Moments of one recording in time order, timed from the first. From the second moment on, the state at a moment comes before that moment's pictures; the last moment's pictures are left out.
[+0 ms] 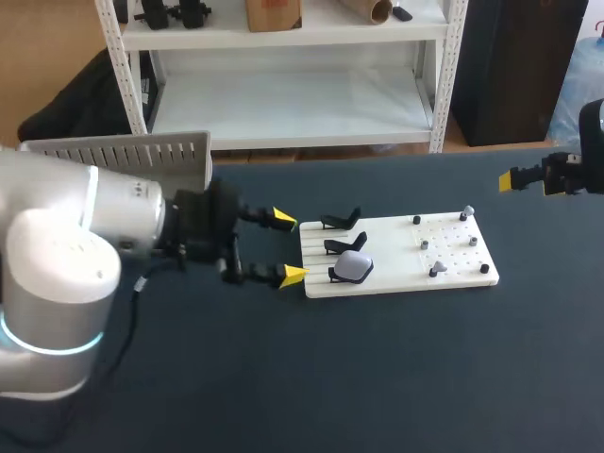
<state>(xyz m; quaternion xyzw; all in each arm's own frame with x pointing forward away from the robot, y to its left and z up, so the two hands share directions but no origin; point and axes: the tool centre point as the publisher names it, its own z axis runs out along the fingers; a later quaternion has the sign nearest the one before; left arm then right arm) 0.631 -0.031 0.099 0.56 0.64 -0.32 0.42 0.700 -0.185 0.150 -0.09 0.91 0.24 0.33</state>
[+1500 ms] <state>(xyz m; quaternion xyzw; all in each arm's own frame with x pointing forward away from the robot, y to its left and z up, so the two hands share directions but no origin) 0.660 -0.080 0.039 0.56 0.66 -0.32 0.38 0.700 -0.185 0.150 -0.09 0.91 0.24 0.33</state>
